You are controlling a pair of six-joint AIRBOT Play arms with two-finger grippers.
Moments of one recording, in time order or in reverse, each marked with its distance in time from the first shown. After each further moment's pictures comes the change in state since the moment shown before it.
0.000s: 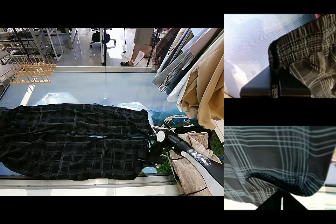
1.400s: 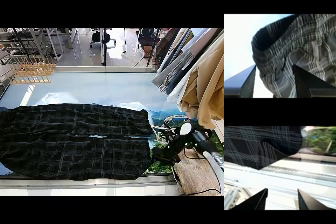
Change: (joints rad) left arm 0.003 0.055 0.000 0.006 -0.021 -0.045; right arm -0.257 0.160 0.050 0.024 0.299 -0.206
